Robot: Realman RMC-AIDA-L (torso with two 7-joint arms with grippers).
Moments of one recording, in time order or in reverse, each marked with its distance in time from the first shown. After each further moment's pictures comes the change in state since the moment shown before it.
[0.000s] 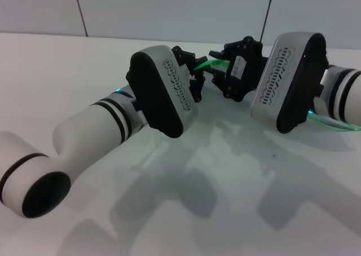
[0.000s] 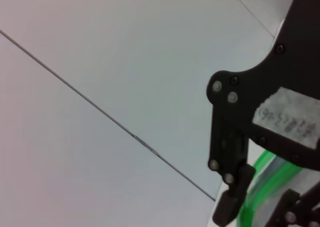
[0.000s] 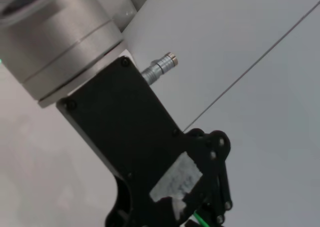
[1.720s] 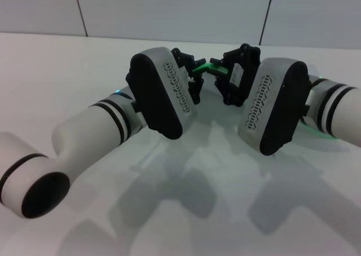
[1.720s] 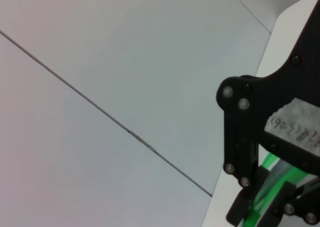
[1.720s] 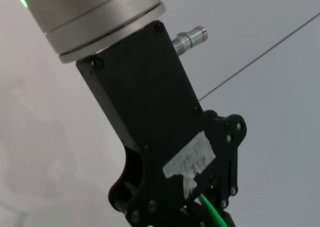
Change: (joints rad) left arm 0.001 0.001 -0.001 -0.002 0.000 -0.008 0.006; right arm -0.023 0.000 -0.120 0.012 -0.105 -0.177 0.012
